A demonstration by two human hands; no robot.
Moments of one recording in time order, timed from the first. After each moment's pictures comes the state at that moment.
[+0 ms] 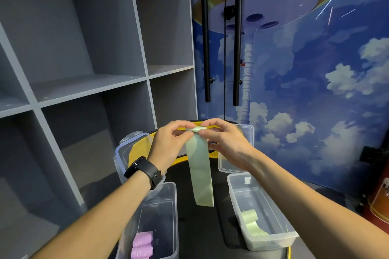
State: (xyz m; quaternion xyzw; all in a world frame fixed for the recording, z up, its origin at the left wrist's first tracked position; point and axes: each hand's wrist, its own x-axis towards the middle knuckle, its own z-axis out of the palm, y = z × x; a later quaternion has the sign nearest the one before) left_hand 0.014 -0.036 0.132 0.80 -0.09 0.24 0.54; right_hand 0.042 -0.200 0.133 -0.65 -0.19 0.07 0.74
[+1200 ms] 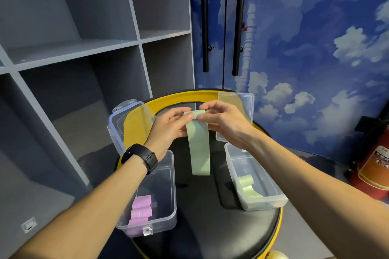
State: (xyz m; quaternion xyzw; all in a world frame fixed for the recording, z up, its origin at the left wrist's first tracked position) left_hand 0.016 -0.033 0.081 0.72 -0.02 0.08 0.69; right_hand 0.051 -0.198 0.092 -0.63 -0.16 0.10 0.75
